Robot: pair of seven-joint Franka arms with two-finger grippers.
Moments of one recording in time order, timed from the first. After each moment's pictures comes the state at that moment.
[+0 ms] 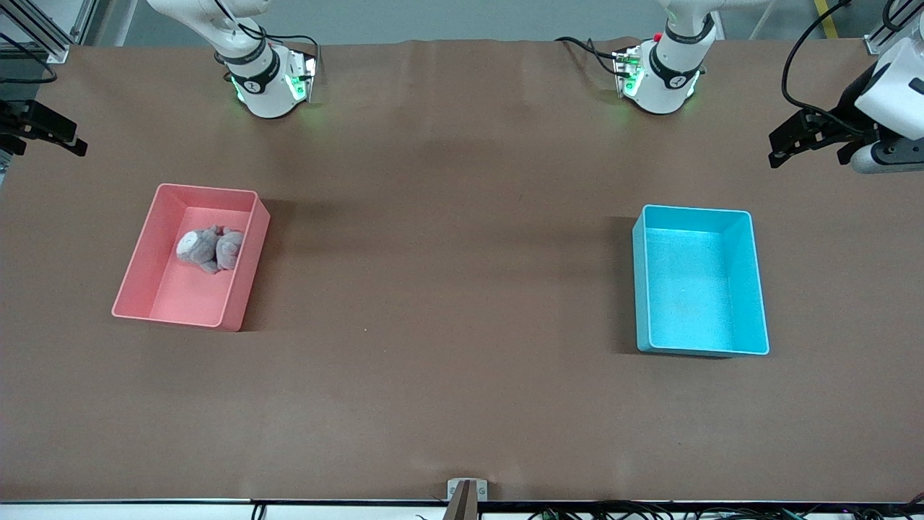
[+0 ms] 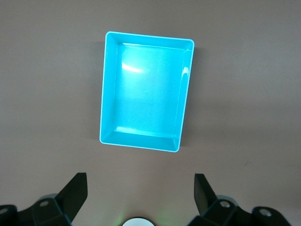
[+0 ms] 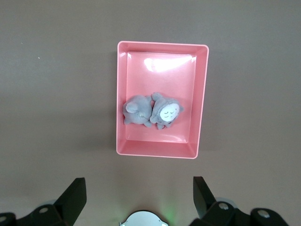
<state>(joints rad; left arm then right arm) 0.04 -0.06 -0.16 -1.56 0.01 1.47 -0.14 0.00 -0.15 -0.13 -1.70 0.00 1.46 -0.08</state>
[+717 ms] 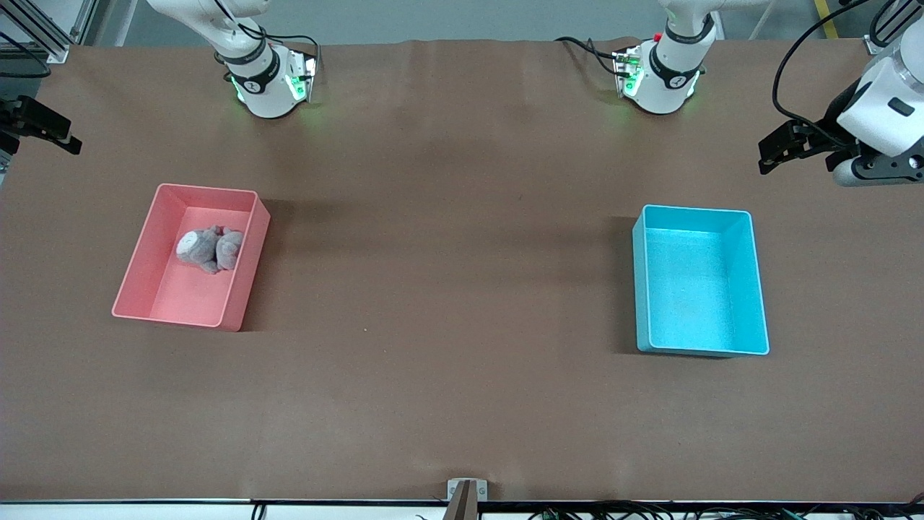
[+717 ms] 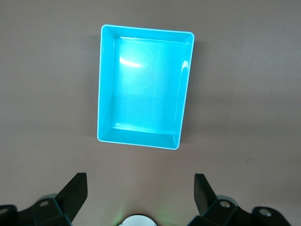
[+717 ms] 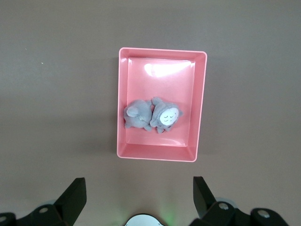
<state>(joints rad) 0.04 -0.04 -0.17 -1.58 0.01 1.47 -0.14 0.00 -0.15 -0.13 -1.67 0.00 1.46 -0.08</state>
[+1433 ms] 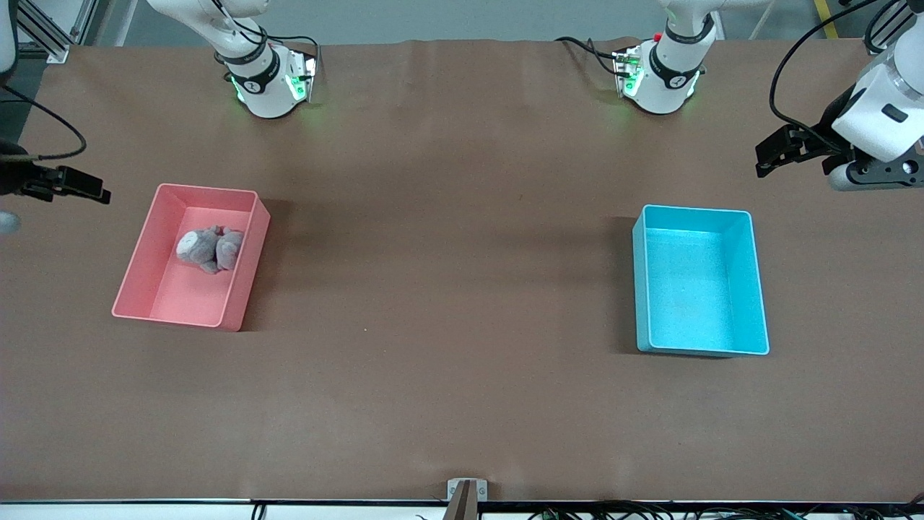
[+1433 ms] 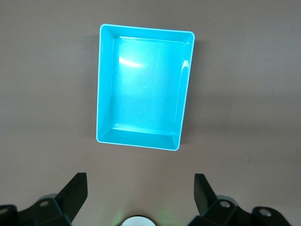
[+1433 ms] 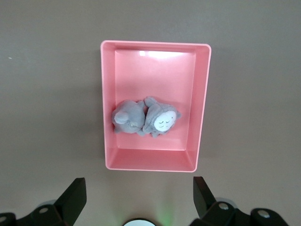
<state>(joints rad) 0.04 -0.04 -0.17 -1.60 0.01 1.49 -0.14 -0.02 0.04 -0.14 -1.68 0.00 1.53 -0.09</state>
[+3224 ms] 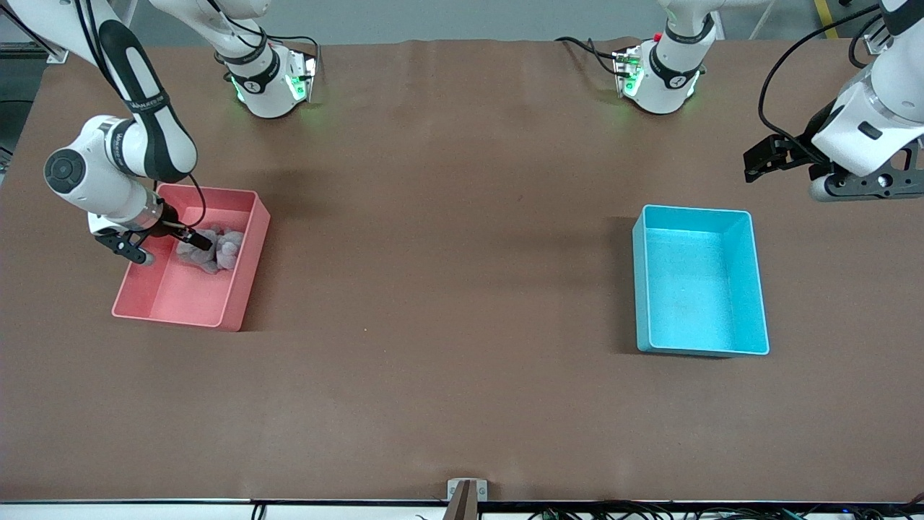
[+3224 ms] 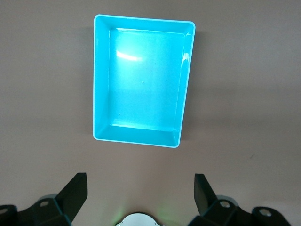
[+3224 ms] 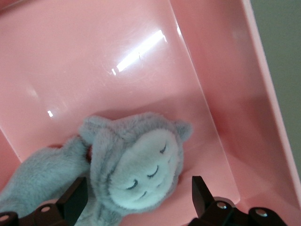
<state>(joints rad) 0.04 -0.03 -0.18 -1.63 0.01 1.50 -0.14 -0.09 0.16 -0.13 -2.47 0.00 2.56 0.28</state>
